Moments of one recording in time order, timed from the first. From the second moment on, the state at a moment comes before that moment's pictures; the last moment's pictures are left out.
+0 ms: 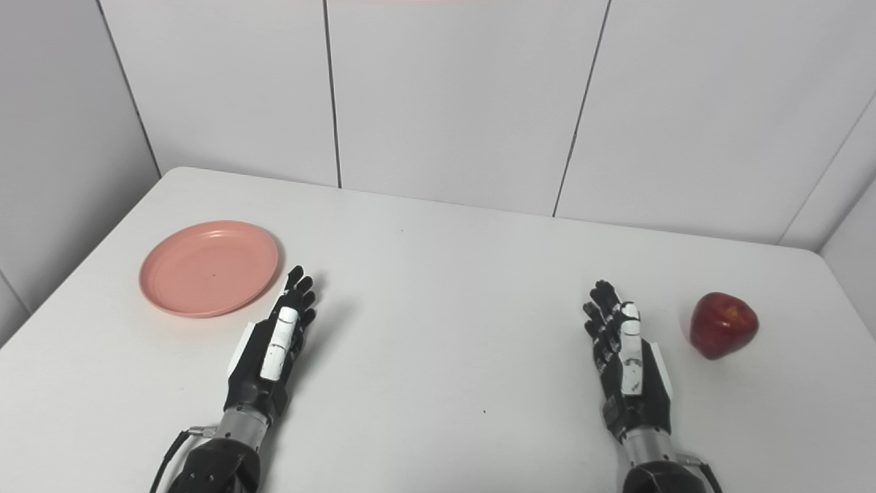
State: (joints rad) left arm 0.05 -0.04 -0.01 -0.09 -0.05 0.07 0.03; right arm -0.17 -0.09 -0.09 0.15 0.26 0.03 0.18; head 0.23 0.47
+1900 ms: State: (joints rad) left arm -0.07 0.03 0.02 -0.20 -0.15 0.18 -0.03; right arm -0.18 -0.11 -0.11 0.20 0.27 -0.01 0.22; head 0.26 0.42
